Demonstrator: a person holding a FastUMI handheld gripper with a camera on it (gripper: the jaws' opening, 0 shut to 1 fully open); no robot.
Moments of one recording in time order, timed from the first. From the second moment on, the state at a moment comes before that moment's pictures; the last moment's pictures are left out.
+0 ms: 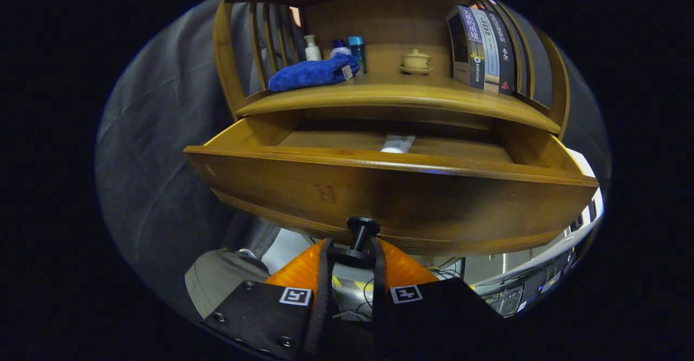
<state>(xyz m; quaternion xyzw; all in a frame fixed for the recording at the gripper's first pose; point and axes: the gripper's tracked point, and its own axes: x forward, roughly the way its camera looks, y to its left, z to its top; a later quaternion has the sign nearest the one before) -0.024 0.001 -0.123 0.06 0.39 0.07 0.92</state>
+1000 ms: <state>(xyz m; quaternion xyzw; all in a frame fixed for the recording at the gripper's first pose) -0.088 0.016 -0.124 0.06 0.41 0.08 0.91</state>
